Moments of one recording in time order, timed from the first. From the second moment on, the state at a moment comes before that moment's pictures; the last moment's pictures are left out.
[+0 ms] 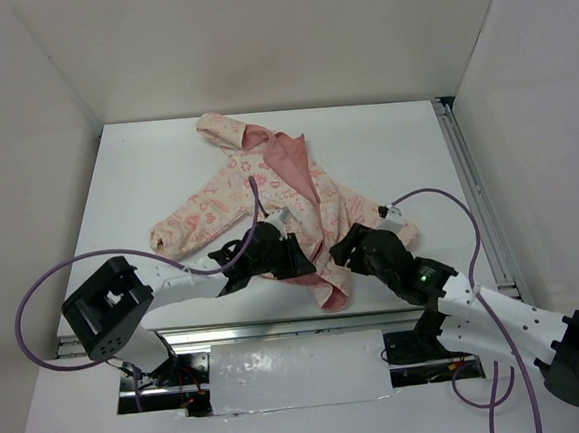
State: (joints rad) left arm -0.88 1.52 0.71 0.22 0.16 -0.92; right arm 0.80 0.77 0.44 -0.26 0.36 0.99
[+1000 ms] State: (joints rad) left arm -0.79 1.70 1.46 -0.21 0.17 -0.67; right arm 0.80 0.58 0.54 -0.46 0.59 1.03
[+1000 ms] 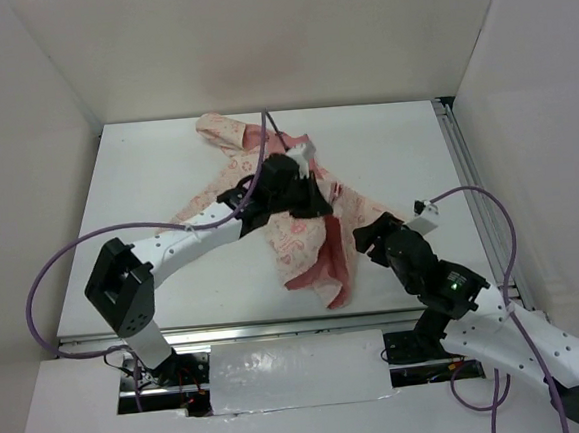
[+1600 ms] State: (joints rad) left arm -0.89 1.65 0.83 -0.18 0.18 -0.83; right arm 0.78 1.07 0.72 -0.25 0.21 0.61
